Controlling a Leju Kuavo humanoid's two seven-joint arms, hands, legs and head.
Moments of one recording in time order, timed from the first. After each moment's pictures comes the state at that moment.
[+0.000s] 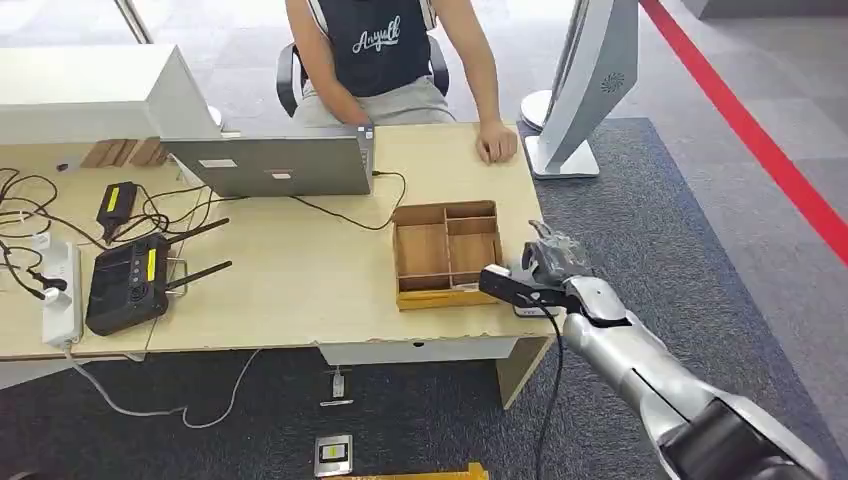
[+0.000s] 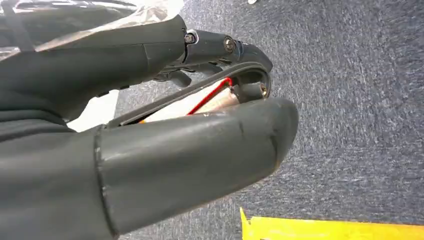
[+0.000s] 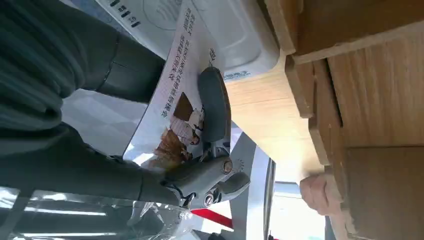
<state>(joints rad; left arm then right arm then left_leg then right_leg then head) -0.07 -0.03 0.14 -0.19 -0.60 0.32 0.17 -0.75 -0.25 0.79 -0.48 0.69 -0.34 0.08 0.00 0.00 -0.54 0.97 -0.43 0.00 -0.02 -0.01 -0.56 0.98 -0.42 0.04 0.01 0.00</state>
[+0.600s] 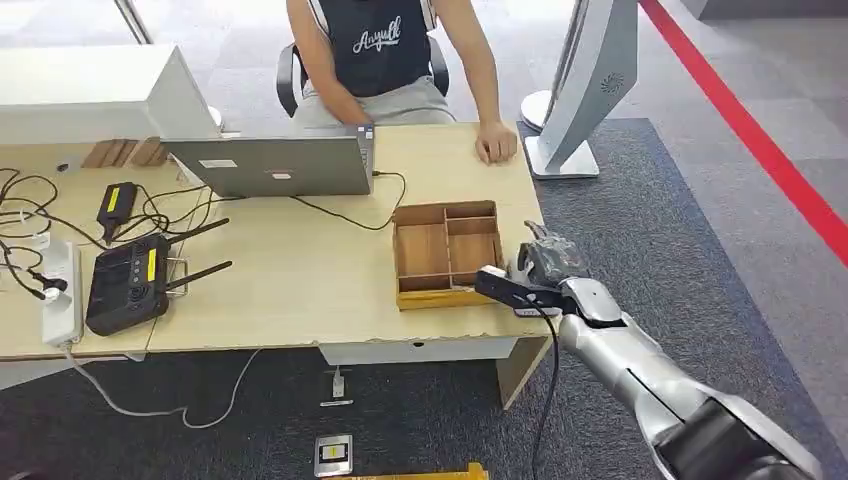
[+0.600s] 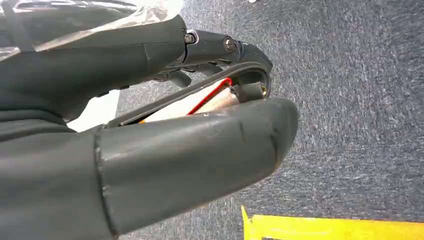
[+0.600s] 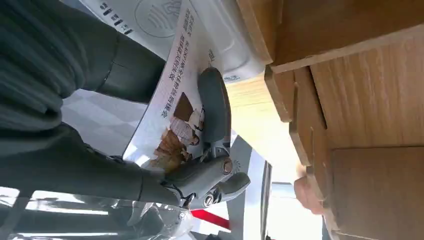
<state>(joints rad) -0.07 -0.04 0.14 -0.19 -0.61 0.32 0.18 -0.76 -0.23 0.79 -0.46 0.69 -0.35 0.07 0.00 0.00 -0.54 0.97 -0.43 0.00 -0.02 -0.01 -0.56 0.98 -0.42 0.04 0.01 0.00</state>
